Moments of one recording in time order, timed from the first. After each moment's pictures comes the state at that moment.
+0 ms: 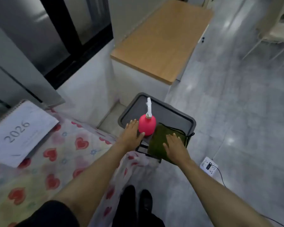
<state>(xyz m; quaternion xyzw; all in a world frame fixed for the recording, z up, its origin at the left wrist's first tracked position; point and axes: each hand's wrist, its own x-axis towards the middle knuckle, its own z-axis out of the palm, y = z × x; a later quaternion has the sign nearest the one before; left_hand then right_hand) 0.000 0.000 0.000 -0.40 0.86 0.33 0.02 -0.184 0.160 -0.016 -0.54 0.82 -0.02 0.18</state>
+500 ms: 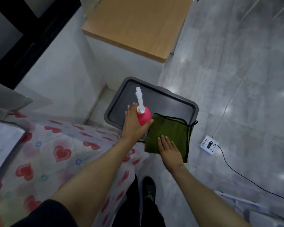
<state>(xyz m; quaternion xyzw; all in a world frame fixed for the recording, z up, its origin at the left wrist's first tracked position) -0.074 -0.023 -0.064 -0.45 0.76 0.45 -0.11 -0.165 0.167 -0.111 -0.55 0.80 0.09 0.22</state>
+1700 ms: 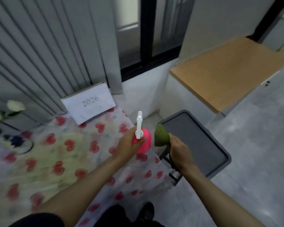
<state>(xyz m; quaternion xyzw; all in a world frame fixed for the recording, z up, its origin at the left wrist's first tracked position) 0.164 0.085 0.090 -0.54 0.68 0.36 -0.35 -0.072 0.118 0.090 -0.72 0.66 -0.17 0.12</state>
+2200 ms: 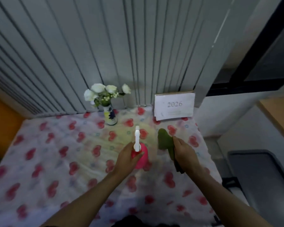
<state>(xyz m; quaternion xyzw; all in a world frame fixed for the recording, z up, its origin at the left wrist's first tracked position) 0.432 0.230 0.075 -0.73 0.49 0.26 -0.41 0.205 0.105 0.110 -0.85 0.47 -0.13 0.20</state>
